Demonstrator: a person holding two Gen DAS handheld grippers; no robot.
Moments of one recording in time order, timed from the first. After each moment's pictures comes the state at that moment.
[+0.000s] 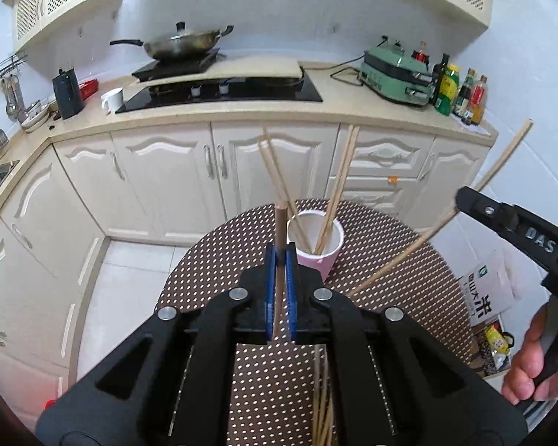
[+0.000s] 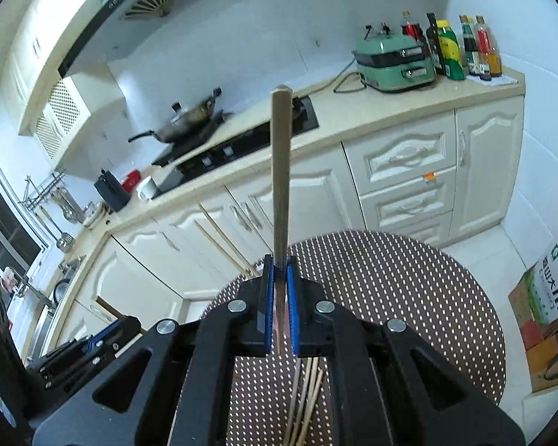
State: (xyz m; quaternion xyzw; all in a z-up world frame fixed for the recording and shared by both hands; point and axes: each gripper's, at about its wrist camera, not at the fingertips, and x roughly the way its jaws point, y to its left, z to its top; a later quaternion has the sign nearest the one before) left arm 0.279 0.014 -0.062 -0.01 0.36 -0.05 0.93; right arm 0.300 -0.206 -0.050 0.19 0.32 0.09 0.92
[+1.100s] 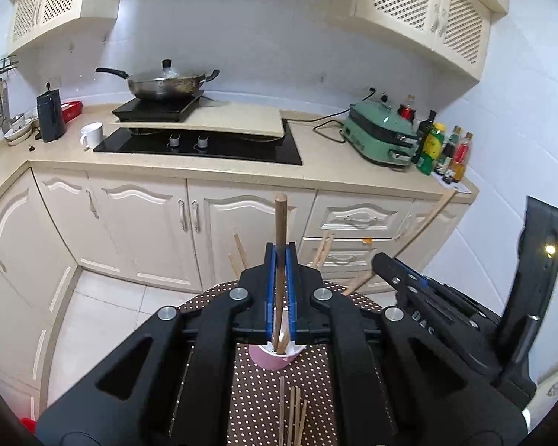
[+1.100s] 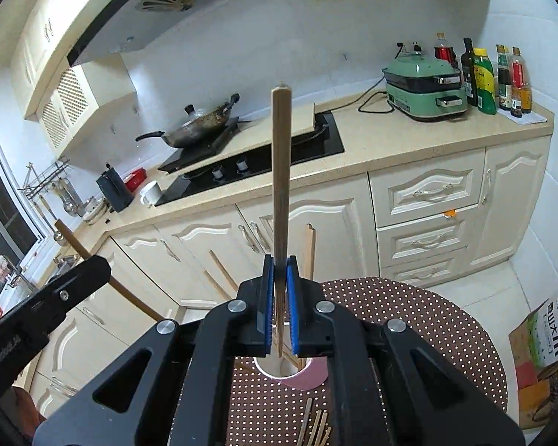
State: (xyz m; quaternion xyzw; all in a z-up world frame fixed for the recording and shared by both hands) left arm 0.350 0.017 0.000 -0.06 0.30 -0.07 0.95; right arm 0.378 -0.181 -0.048 0.15 0.32 0.10 0.93
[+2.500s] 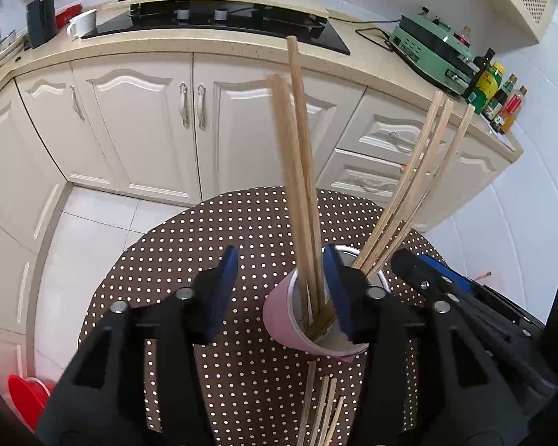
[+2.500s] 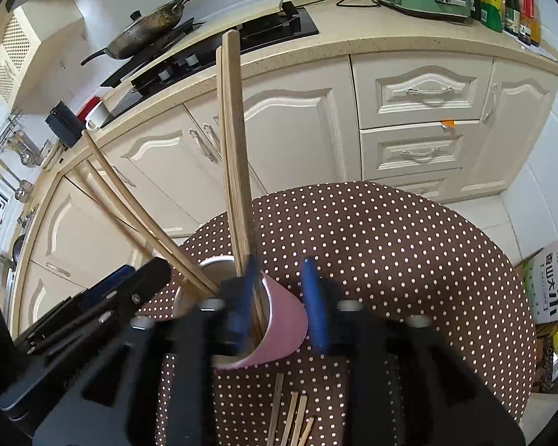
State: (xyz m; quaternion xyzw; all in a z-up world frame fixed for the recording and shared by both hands) left arm 0.431 0.034 -0.163 -0.09 0.46 -0.04 0.88; right arm 0.435 -0.165 -0.166 0.13 0.48 0.06 0.86
